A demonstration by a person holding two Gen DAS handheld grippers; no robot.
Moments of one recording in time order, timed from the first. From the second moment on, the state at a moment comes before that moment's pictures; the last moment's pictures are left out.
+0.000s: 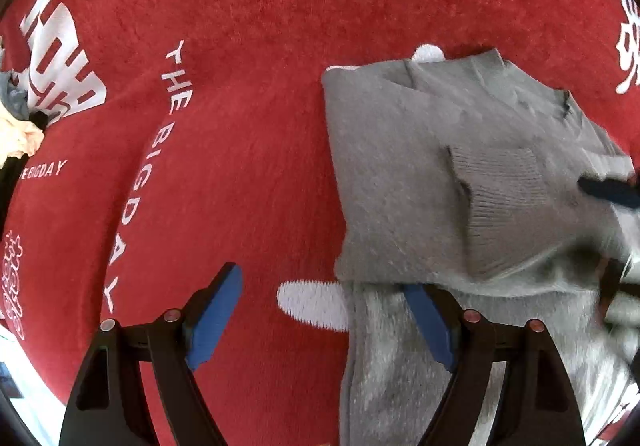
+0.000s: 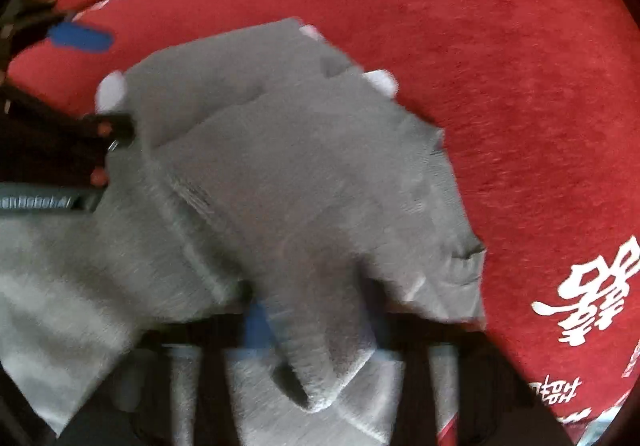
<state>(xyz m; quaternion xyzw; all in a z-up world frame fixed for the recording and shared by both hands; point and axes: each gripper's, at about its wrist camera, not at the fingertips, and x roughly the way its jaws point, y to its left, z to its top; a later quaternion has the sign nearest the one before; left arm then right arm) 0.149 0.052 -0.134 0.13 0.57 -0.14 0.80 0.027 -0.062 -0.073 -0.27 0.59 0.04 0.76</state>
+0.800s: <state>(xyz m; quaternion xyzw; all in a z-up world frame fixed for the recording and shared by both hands) 0.154 0.071 -0.083 0.09 0.58 -0.12 0.80 -0.104 -0.358 -0.098 0.53 0.47 -0.14 0.70</state>
